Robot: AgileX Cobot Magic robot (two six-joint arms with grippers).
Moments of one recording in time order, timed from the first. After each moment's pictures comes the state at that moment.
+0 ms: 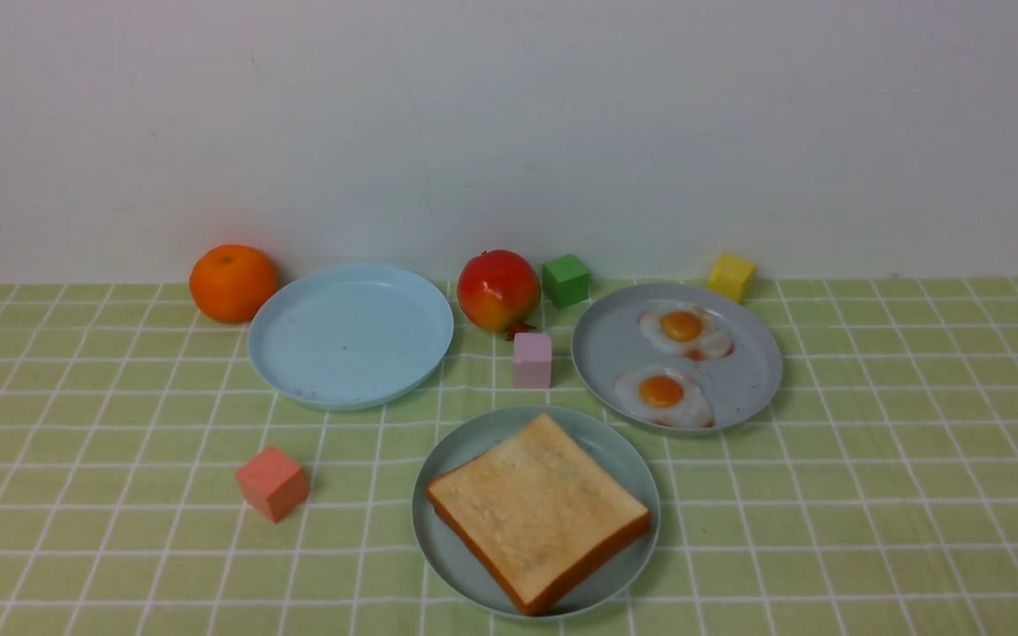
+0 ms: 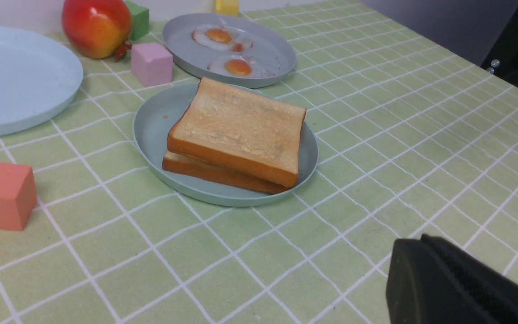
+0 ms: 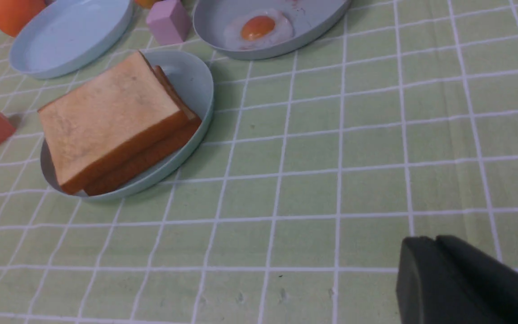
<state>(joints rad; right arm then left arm) 0.42 0.12 -0.12 -0.17 0.55 0.52 -0.77 0.20 -0.08 -0.12 0.19 -0.11</state>
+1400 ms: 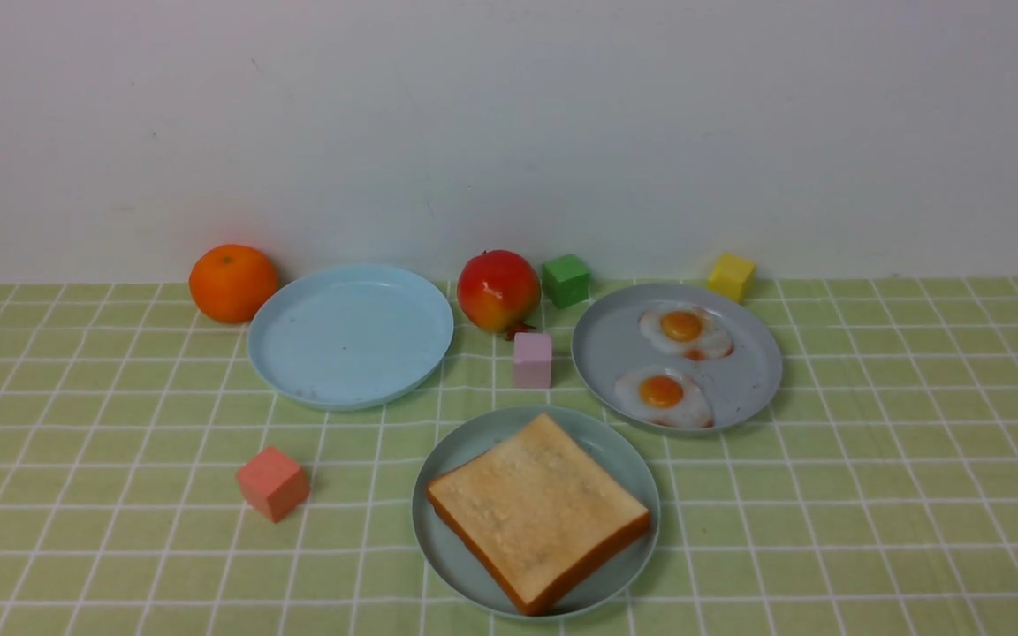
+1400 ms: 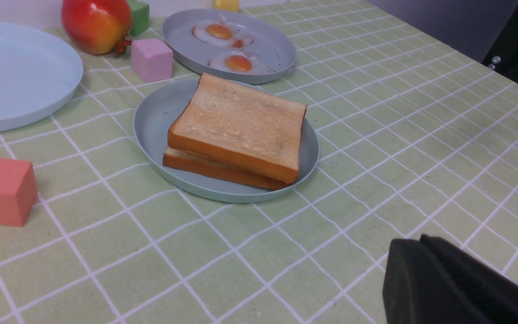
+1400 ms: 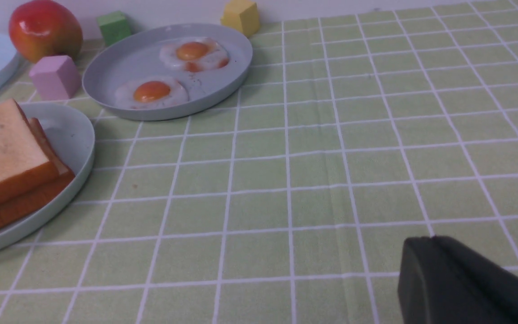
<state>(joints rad) 0.04 -0.01 0.02 0.04 0.38 0.05 -0.77 0.20 -0.08 -0.12 0.19 -0.11</state>
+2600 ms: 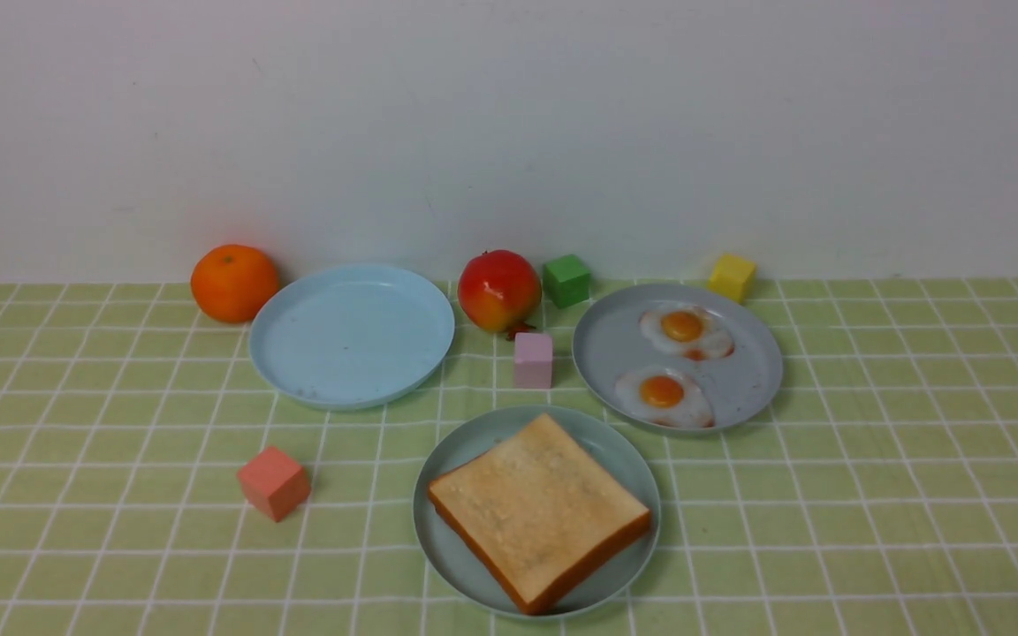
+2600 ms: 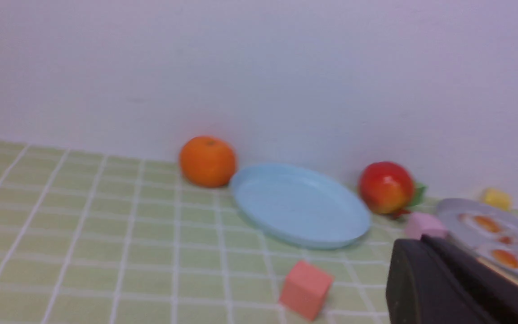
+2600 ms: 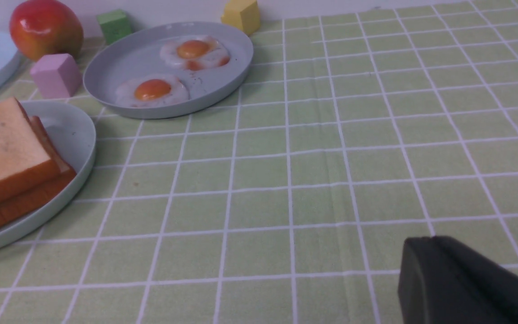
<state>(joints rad) 0.04 -0.01 0.02 0.04 0.38 0.05 -0.08 -0.01 -0.02 -0.08 0.14 -0.19</state>
